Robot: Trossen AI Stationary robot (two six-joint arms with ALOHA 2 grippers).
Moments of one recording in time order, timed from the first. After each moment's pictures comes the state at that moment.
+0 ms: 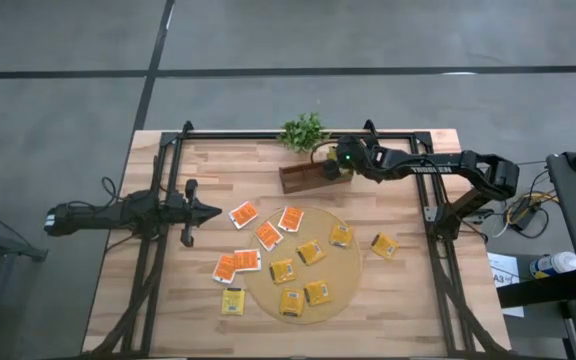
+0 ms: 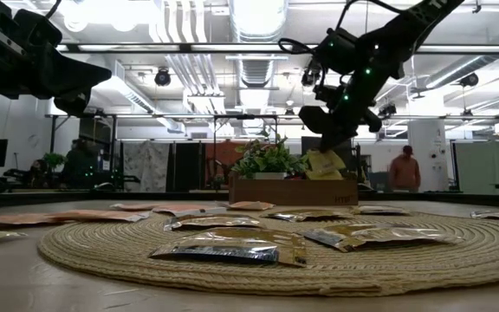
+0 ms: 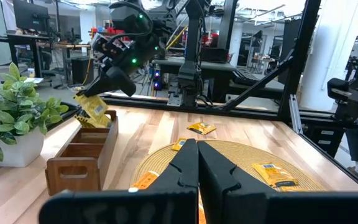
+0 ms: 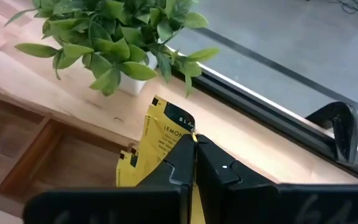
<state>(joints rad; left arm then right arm) 0.00 0.05 0.01 0.03 -0.05 -0.09 -0.42 1.53 0.88 -0.16 0.51 0.38</state>
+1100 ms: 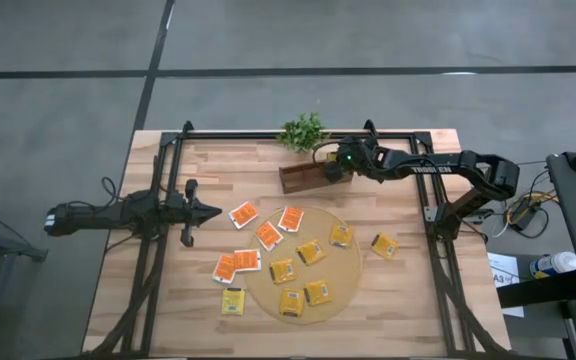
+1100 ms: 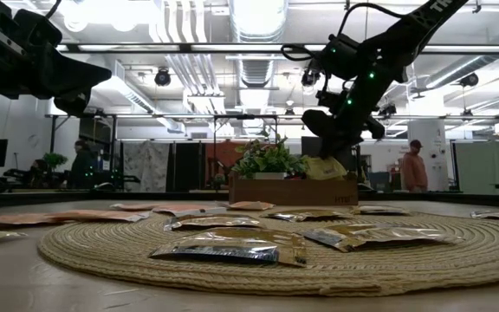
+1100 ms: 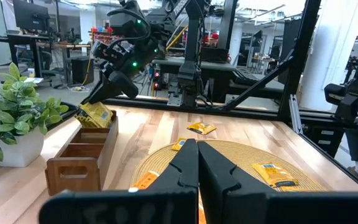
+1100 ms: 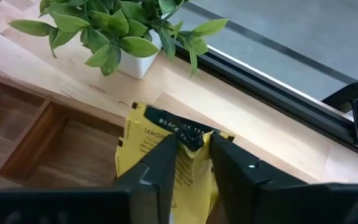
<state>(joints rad) 0.00 0.05 0.01 0.03 -0.05 -0.09 -0.44 1.53 0.85 -0.16 0.44 0.41</state>
